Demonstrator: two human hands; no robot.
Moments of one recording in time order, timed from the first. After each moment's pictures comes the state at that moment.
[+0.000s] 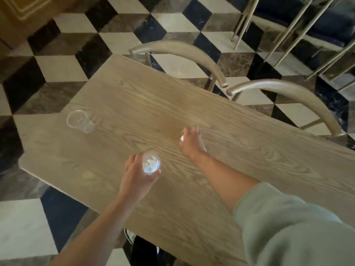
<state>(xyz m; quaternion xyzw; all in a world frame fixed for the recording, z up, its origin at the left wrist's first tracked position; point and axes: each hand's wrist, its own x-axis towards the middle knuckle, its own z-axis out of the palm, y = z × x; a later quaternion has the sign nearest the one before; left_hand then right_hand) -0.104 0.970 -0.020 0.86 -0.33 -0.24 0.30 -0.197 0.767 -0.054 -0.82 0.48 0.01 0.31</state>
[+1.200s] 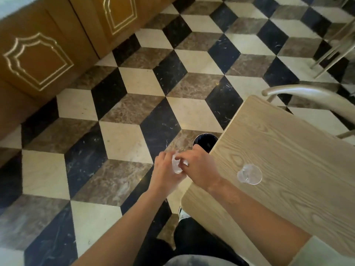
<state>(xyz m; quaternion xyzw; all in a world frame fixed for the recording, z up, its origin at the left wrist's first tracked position) 0.369 1.126 0.013 0.86 -0.33 -0.24 0.30 0.283 1.010 0.047 -0.94 0.19 -0.08 0.28</state>
